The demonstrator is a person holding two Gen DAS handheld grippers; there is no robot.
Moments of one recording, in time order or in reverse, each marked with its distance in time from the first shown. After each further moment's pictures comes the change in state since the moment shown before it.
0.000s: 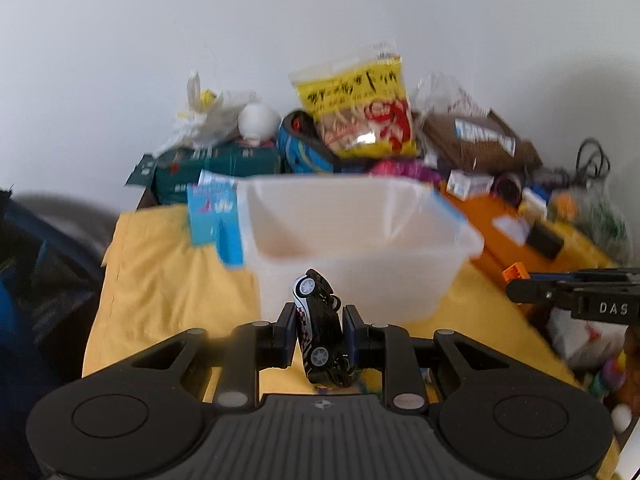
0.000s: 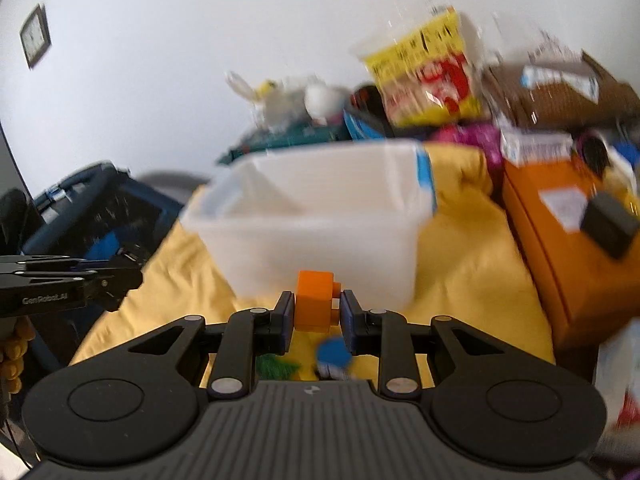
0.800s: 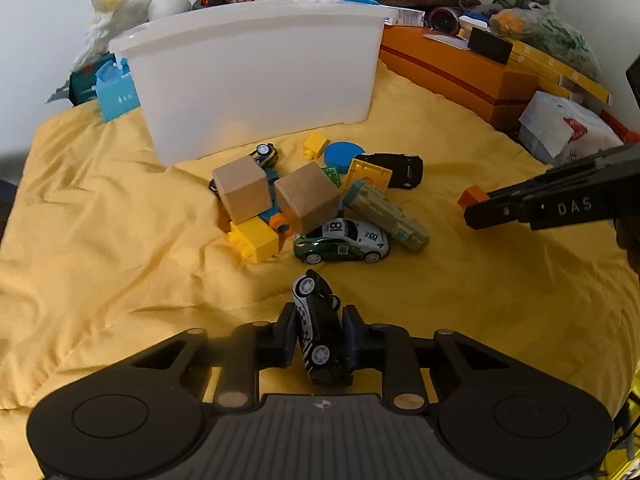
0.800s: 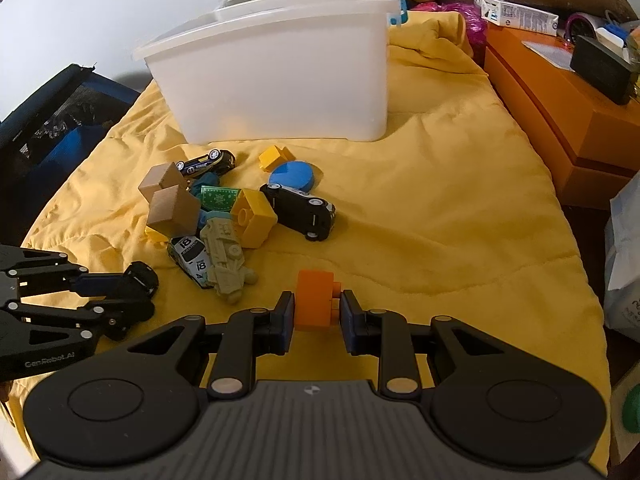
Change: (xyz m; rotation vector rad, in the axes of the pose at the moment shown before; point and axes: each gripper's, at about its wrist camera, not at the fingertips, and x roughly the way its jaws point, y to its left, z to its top) left arm 0.045 -0.059 -0.157 0.210 0.251 -0.057; right arm 0.029 -0.021 -0.124 0.010 0.280 -0.095
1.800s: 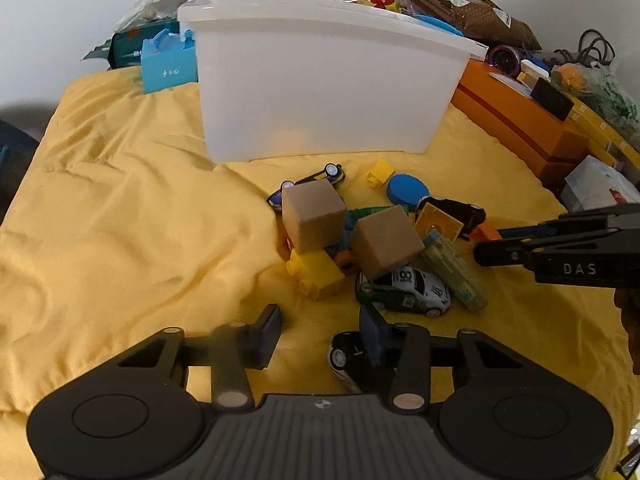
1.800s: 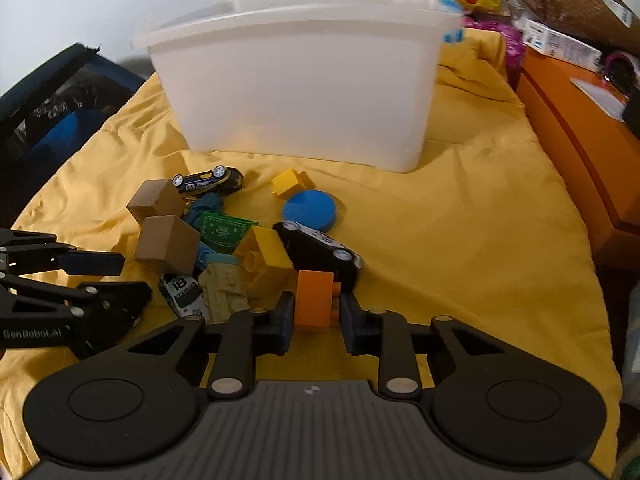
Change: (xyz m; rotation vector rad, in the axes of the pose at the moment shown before) left arm 0.016 0.044 0.019 -0.193 0.000 -0.014; right arm 0.028 0.009 0.029 -0.080 0.007 -0.009
